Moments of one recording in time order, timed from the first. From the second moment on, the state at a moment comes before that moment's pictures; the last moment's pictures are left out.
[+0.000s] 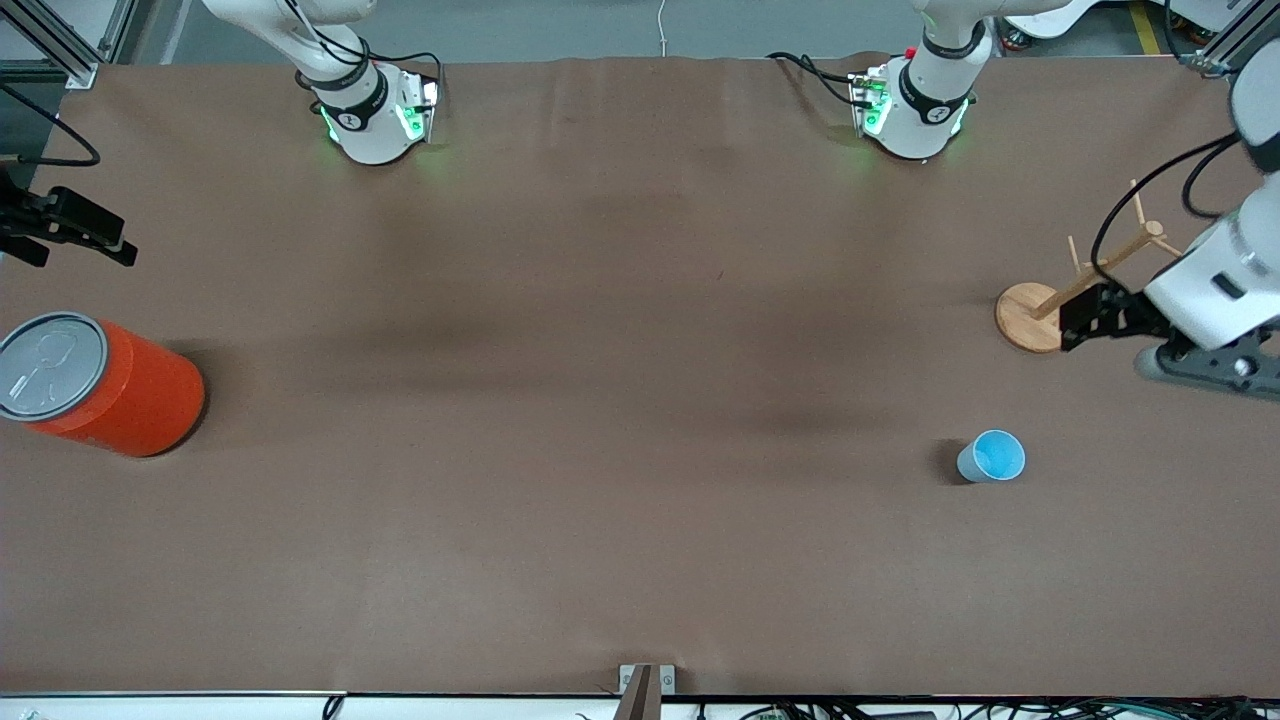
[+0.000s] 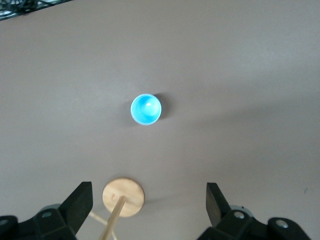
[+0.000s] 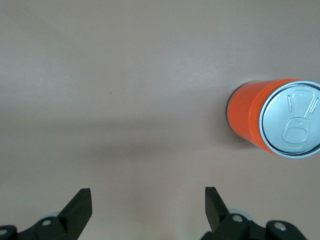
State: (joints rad) left arm 0.03 0.16 -0.14 -1.40 0.08 1.58 0.12; right arm 0.02 -0.01 -0.09 -1.53 0.03 1.50 -0.04
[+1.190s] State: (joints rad) left arm -0.13 -0.10 0.07 -1.63 0.05 1.59 -0.04; right arm 0.02 -0.01 -0.09 -1.53 0.03 1.50 -0.04
